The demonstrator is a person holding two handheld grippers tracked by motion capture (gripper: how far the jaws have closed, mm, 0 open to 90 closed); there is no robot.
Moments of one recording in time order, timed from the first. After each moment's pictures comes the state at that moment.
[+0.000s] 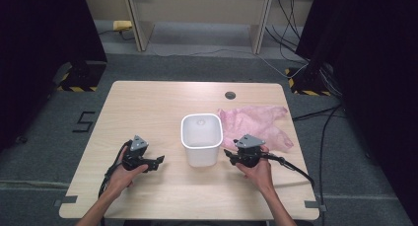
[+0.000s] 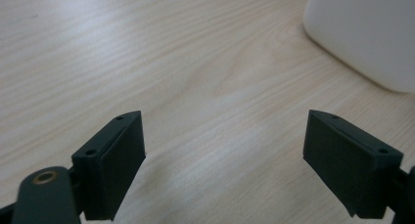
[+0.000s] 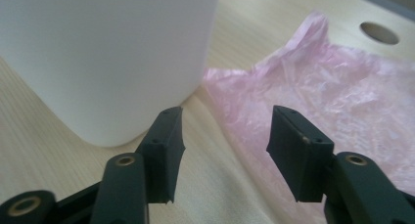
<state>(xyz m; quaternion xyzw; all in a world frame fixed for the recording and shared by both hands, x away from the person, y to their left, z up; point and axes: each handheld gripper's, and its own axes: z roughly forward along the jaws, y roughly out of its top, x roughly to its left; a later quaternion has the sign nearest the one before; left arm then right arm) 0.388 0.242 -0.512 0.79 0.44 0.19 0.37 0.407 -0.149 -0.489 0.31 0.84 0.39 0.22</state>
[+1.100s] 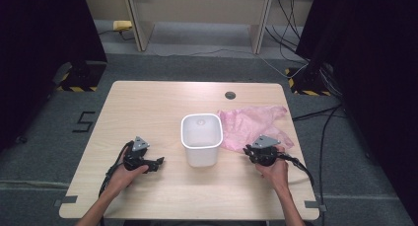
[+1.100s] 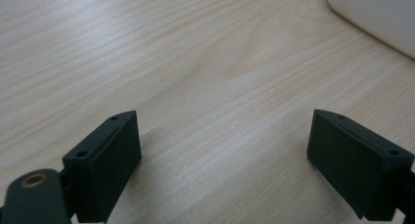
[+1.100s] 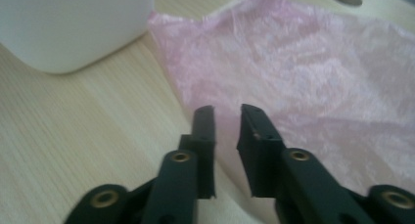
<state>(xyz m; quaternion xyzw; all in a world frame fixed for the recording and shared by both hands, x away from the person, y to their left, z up) 0.395 0.245 -0.523 0.80 0.44 0.19 0.36 0.409 -0.200 -0.490 0.30 0.85 0.36 0.23</state>
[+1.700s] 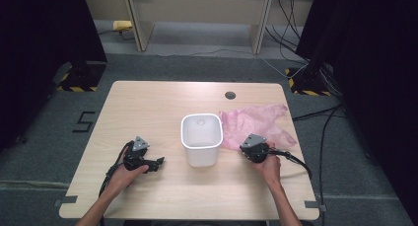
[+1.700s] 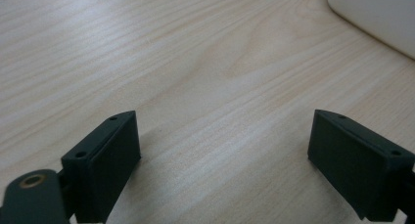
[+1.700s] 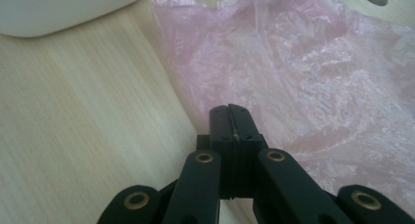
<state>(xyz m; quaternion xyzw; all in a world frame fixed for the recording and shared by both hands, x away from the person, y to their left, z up) 0.395 0.244 -0.523 0.80 0.44 0.19 0.36 0.426 -0.184 -0.501 0.26 0.89 0.29 0.24</state>
